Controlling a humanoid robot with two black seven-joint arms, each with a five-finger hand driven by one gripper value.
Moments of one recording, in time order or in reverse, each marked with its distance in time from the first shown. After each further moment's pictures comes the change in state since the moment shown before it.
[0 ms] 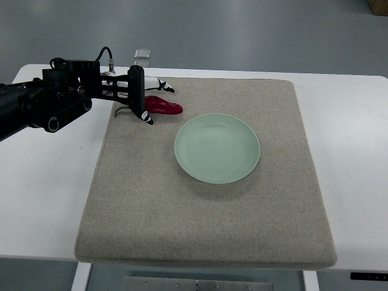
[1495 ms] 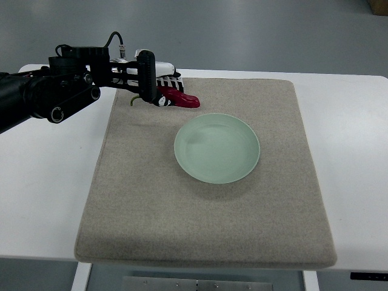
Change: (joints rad) left arm -0.055 0.002 -0.064 -0.120 -0.006 0.005 0.001; right arm 0.000 0.000 0.000 0.000 0.000 0.000 0.000
